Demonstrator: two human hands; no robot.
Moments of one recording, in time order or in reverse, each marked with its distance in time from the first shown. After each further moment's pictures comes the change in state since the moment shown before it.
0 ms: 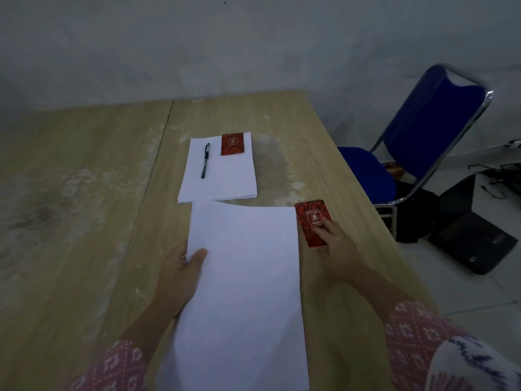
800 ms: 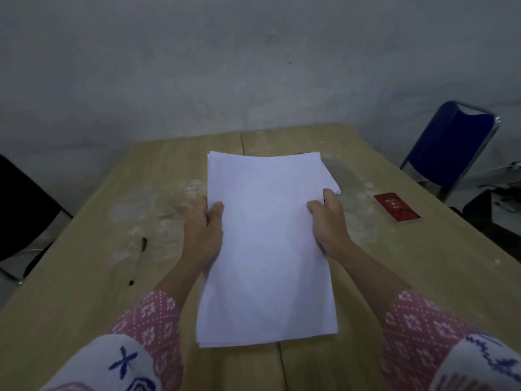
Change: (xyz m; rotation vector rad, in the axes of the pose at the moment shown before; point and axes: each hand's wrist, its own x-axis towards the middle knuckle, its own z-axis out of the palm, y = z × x) left_hand -0.035 -0.022 -0.298 -0.043 0.149 0.329; right_hand -0.106 -0.387 0.069 0.945 0.454 0.086
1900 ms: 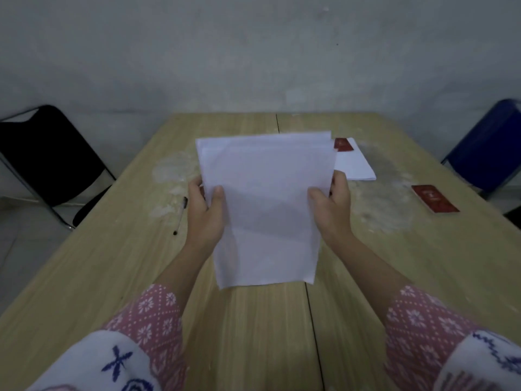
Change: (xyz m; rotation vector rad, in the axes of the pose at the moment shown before) left_hand -0.046 -0.034 -0.073 -0.225 0.167 -0.058; right_hand -0.069 -0.006 0.060 0.032 -0.044 -0.141
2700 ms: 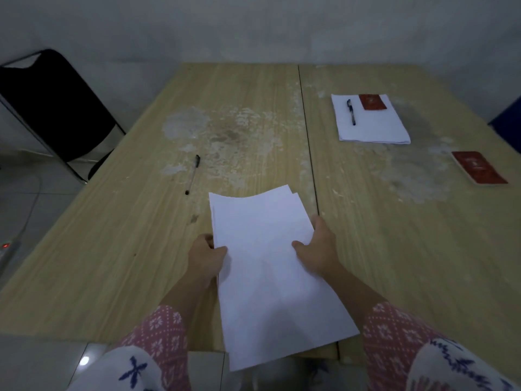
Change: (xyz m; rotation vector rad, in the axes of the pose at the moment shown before) left_hand -0.069 -0.113 -0.040 0.318 -0.106 -0.718; right_hand -0.071 0.135 0.019 -0.603 -0.321 0.347
